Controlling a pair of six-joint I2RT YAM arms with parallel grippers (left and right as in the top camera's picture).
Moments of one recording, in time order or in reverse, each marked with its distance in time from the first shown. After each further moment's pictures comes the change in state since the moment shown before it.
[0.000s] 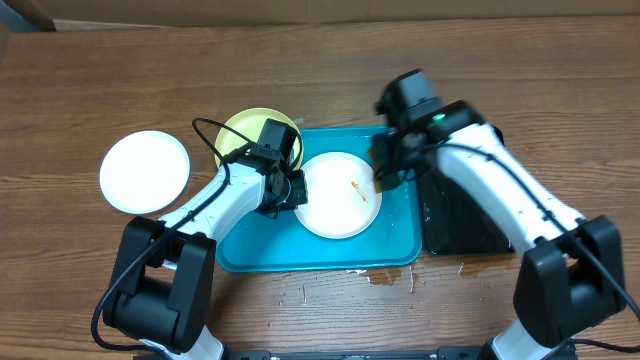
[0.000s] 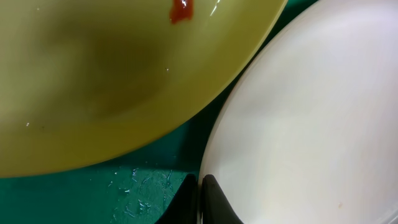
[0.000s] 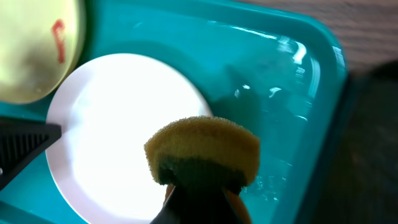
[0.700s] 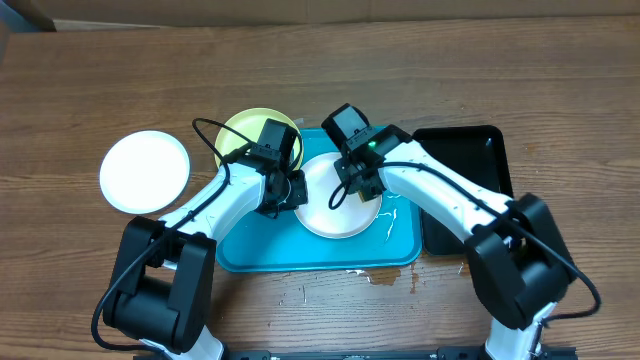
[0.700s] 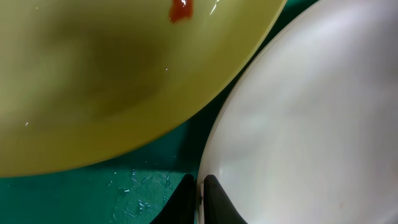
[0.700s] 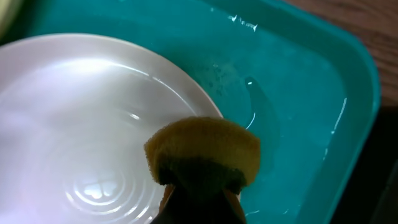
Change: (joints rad) left arm 0.000 0.000 0.000 0.000 0.000 0.000; right arm 0.184 0.157 0.000 0.085 0.308 -0.007
